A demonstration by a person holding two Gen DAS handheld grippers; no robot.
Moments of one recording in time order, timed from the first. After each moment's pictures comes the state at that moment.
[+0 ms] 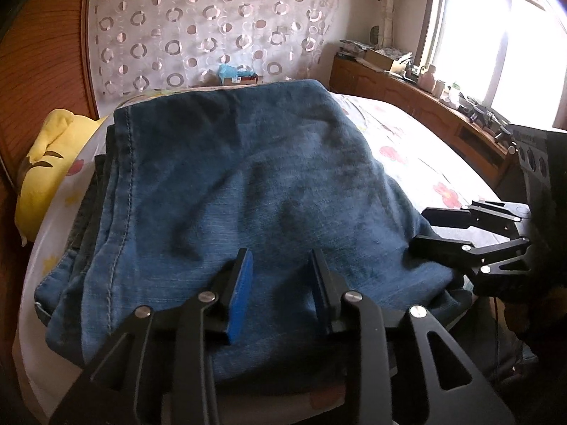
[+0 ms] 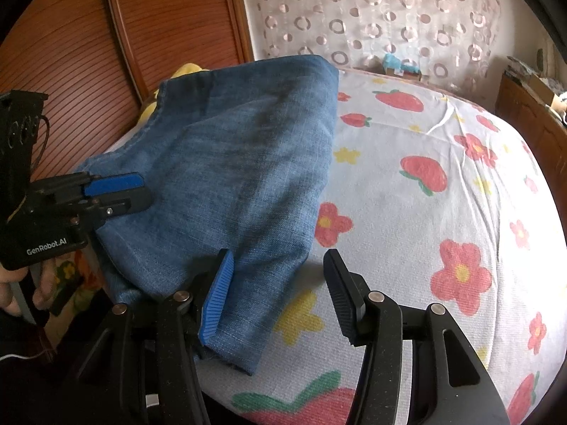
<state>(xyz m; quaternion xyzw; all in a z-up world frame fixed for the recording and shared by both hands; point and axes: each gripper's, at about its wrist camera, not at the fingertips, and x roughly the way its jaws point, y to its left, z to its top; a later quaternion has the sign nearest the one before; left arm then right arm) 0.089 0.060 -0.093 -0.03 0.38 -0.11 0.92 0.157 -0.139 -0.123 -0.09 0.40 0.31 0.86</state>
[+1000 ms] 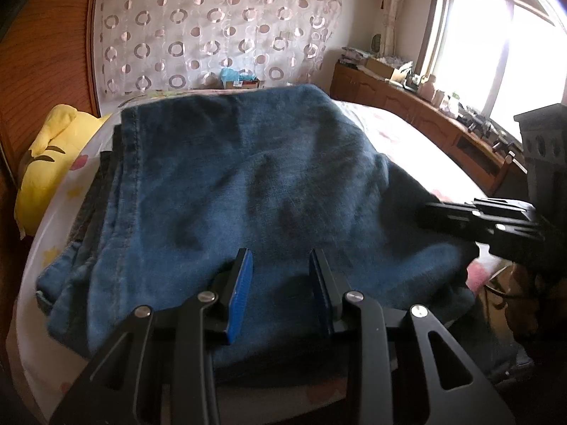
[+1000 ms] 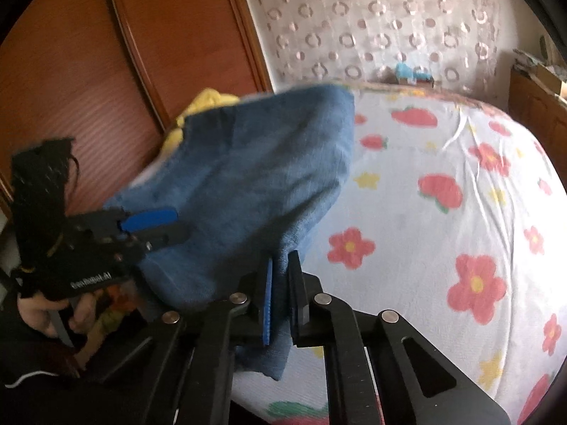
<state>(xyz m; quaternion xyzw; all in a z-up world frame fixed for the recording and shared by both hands) 0.078 0.065 -0.085 -0.05 0.36 -0.11 0.92 0.153 -0.140 -0.099 -0.03 0.36 0.36 0.86</state>
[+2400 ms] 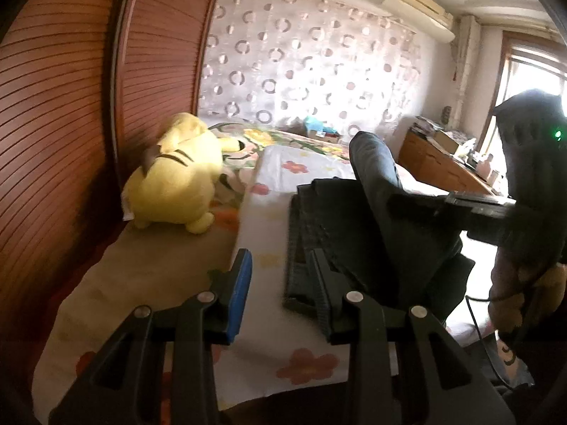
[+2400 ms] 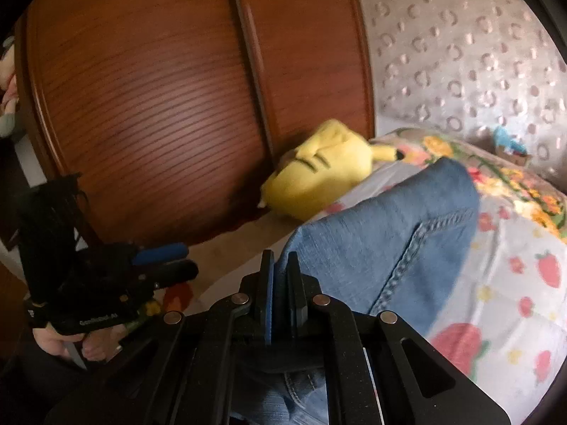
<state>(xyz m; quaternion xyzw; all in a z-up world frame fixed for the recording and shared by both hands) -0.011 0.228 -0.047 -0.13 0.28 0.04 0.95 0.131 0.068 -0.024 -0.10 0.30 0.52 0.79</state>
